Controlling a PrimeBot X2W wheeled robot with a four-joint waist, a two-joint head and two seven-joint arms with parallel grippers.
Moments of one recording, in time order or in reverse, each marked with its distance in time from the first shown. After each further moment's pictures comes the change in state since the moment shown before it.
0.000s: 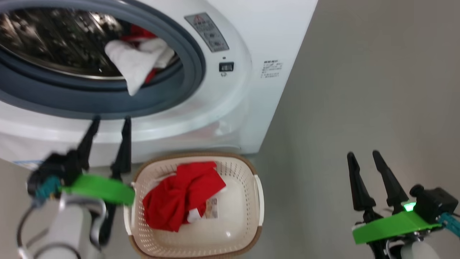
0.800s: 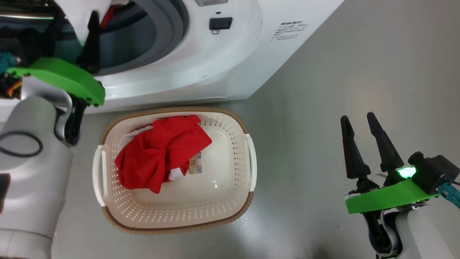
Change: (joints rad) left arm -0.606 0.106 -0.231 0.479 -0.211 0.000 -0.001; right arm -0.144 -0.002 0.035 -0.018 0.020 0.000 0.000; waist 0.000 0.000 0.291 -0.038
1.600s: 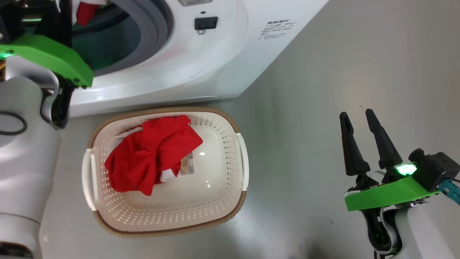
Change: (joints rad) left arm -0.126 0.027 -0.094 0.117 -0.088 0.000 0.000; right arm -0.017 -0.001 0.013 -0.003 0.033 0.000 0.000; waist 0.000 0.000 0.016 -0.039
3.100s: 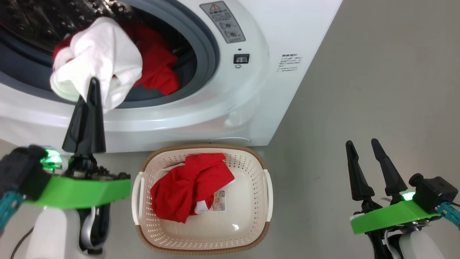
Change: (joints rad) left arm 0.776 -0.178 0.382 -0.980 0.242 0.000 0.000; right arm 0.104 0.000 -0.040 0.036 -0.044 0.000 0.000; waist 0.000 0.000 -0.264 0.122
